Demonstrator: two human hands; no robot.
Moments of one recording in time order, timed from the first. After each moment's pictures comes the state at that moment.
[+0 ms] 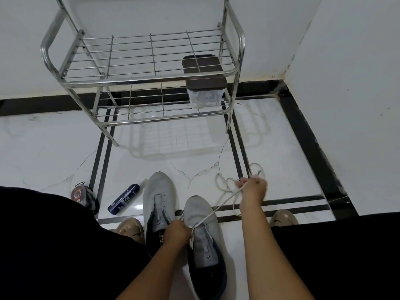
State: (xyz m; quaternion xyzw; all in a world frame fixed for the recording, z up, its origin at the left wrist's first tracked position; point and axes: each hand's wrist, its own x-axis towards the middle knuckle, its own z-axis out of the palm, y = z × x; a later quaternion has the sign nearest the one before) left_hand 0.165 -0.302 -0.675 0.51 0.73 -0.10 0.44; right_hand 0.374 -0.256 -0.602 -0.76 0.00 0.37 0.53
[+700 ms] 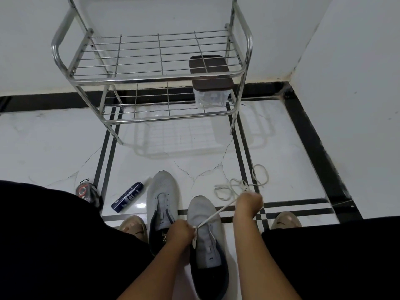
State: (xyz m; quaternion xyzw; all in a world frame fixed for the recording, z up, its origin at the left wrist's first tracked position) left_hand 0.163 -0.304 -0.671 0.50 0.72 -0.07 0.47; right_hand 0.354 -0.272 -0.625 -0.84 -0.05 0.37 0.39
